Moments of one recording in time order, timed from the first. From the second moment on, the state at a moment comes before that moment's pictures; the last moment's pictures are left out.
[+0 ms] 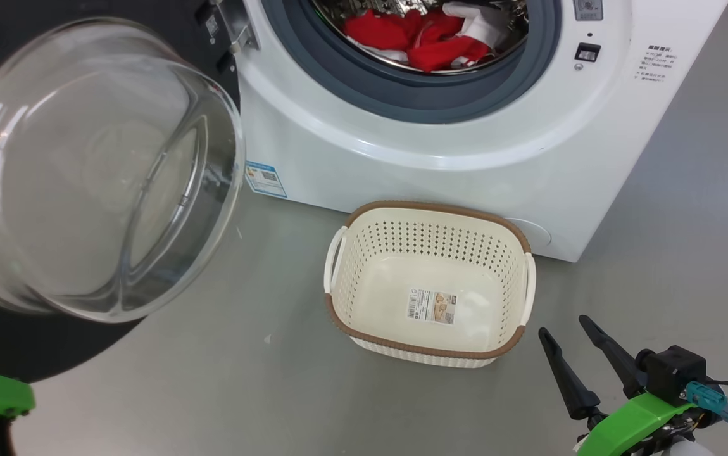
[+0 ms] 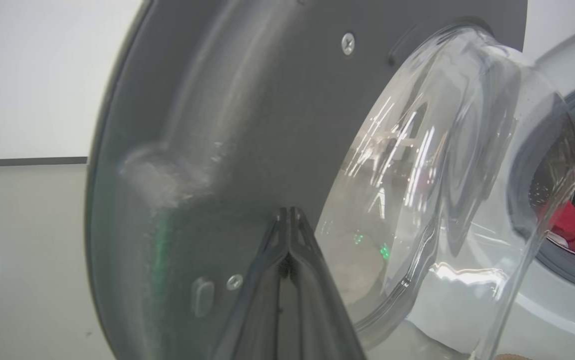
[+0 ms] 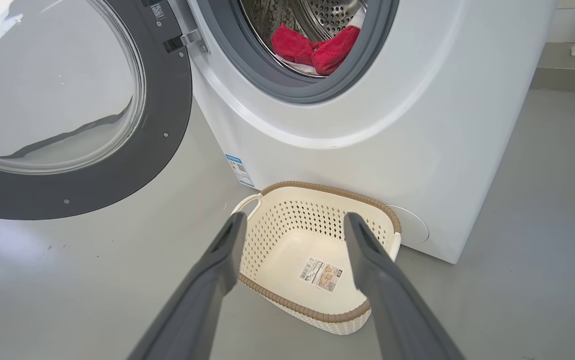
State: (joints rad) left arm -0.32 0.12 0.44 0.45 -0.24 -0.06 -0.25; right arm -0.10 -0.24 0.27 0.36 0.50 0.13 -0.25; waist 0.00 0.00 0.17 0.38
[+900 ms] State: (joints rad) left arm -0.46 0.22 0.60 0.68 -0.13 -0.12 -0.26; right arm -0.11 -0.25 0.26 0.36 0.50 0.13 -0.25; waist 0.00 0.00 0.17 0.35
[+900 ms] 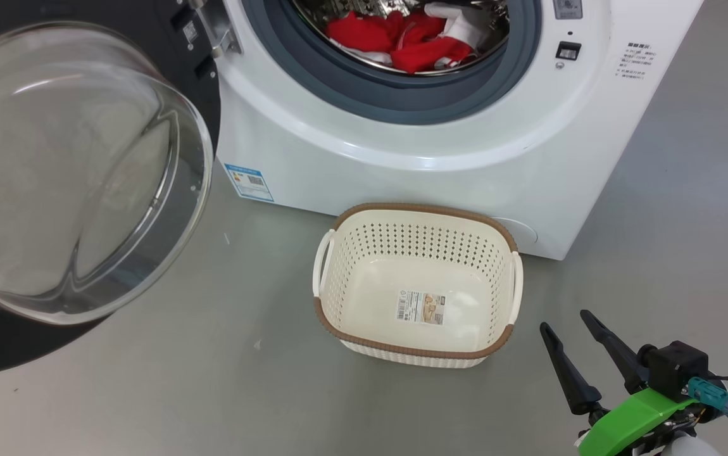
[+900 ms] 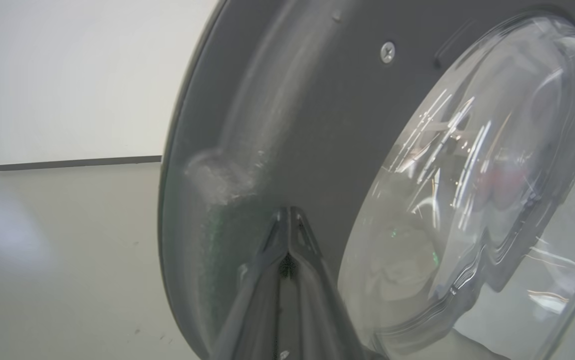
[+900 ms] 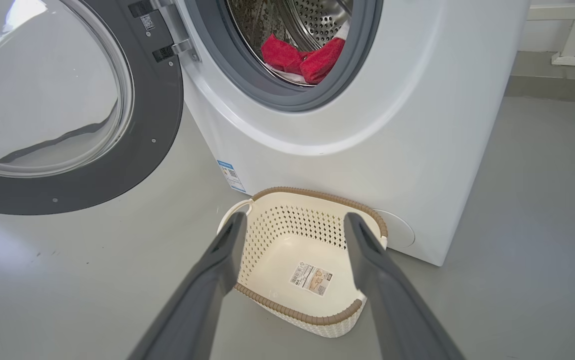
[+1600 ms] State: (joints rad) left arm -0.27 0.17 0.44 0.55 -0.22 -0.13 -0.26; right arm -0.08 -0.23 0.24 0.35 0.50 0.13 -0.25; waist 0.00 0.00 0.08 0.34
